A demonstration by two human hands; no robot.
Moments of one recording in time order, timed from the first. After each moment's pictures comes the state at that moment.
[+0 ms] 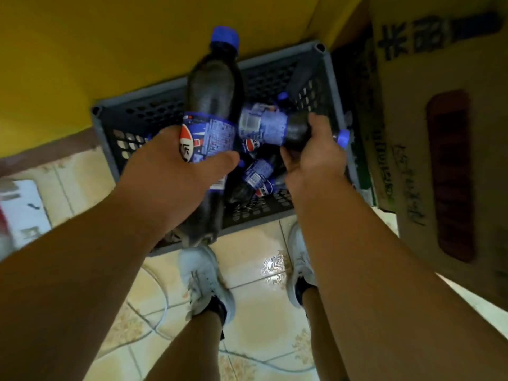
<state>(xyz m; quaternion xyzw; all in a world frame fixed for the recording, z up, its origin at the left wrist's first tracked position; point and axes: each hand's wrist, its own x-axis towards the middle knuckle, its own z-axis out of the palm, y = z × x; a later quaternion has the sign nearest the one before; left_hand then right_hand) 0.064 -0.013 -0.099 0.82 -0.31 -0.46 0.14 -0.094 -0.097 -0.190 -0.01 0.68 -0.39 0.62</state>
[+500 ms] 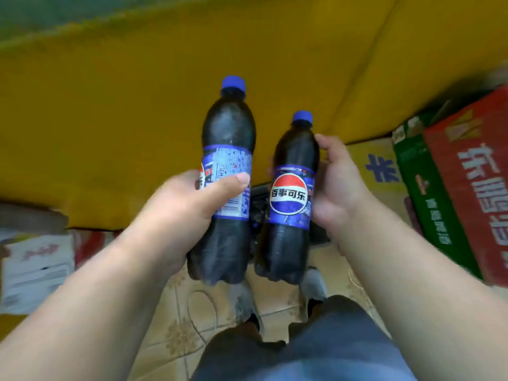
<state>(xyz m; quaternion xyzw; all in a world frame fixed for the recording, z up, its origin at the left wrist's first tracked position) 0.098 0.047 0.353 0.73 -0.20 -0.52 0.41 -0.051 -0.081 0.285 -0.10 0.40 -0.26 0.87</state>
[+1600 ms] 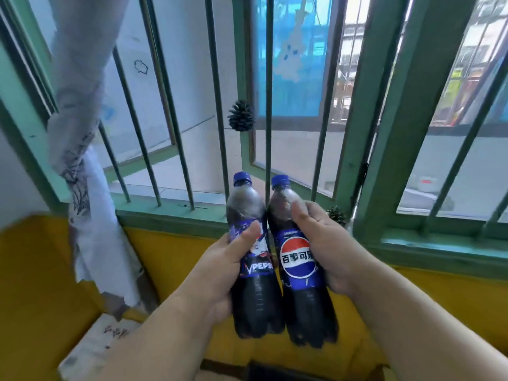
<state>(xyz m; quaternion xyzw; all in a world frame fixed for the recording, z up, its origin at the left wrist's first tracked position) 0.059 0.103 0.588 0.52 -0.12 -0.40 0.75 -0.023 -0.042 0.597 -0.59 0.20 -0.18 0.76</state>
